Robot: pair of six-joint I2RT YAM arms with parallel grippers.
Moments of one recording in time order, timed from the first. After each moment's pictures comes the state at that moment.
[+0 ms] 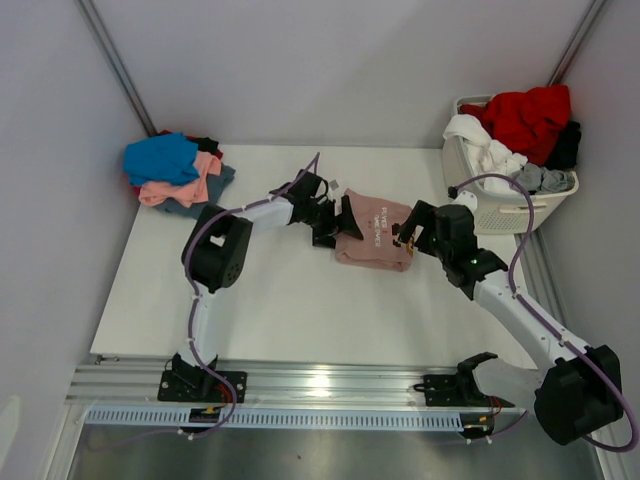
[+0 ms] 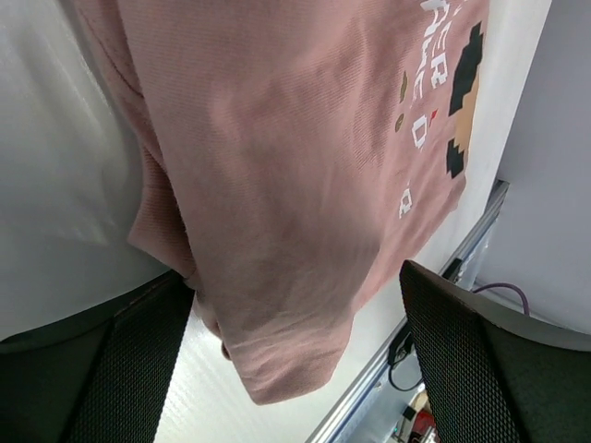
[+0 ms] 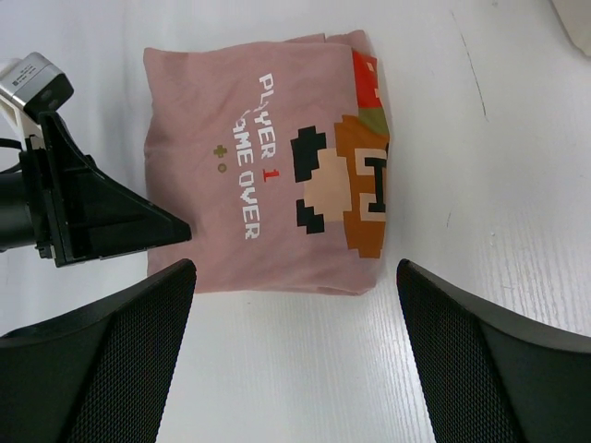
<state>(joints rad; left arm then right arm) -0.50 2.20 1.55 -0.31 0.65 -0.65 0.38 1.12 0.79 -0.23 0.22 0.60</state>
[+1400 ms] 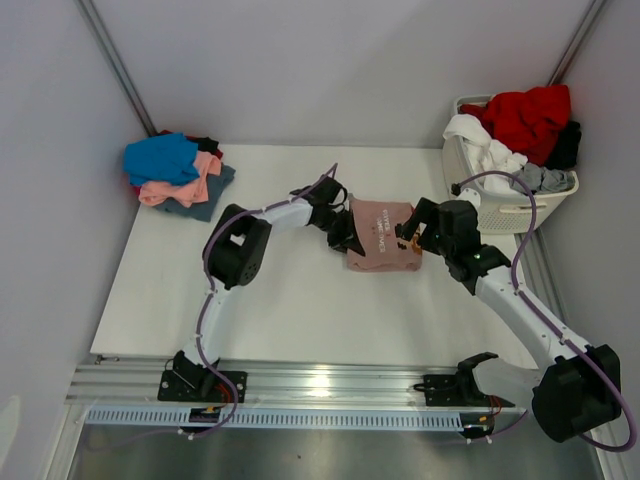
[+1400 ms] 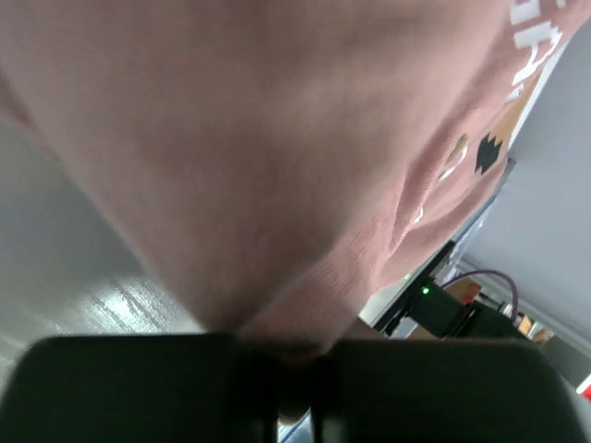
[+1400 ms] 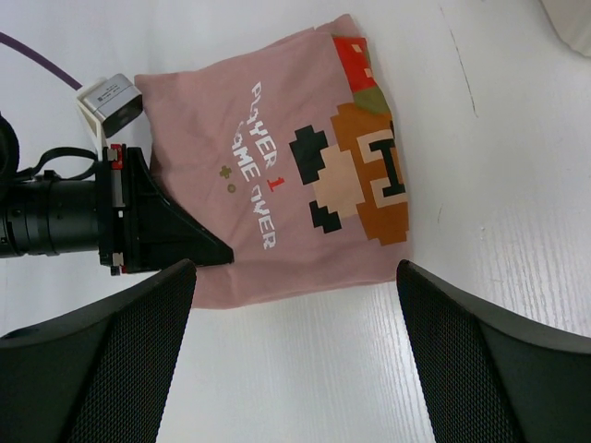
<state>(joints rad) -0.58 2.33 1.73 -0.50 0.65 -0.70 0.35 1.12 0.83 -0.29 0.20 0.60</state>
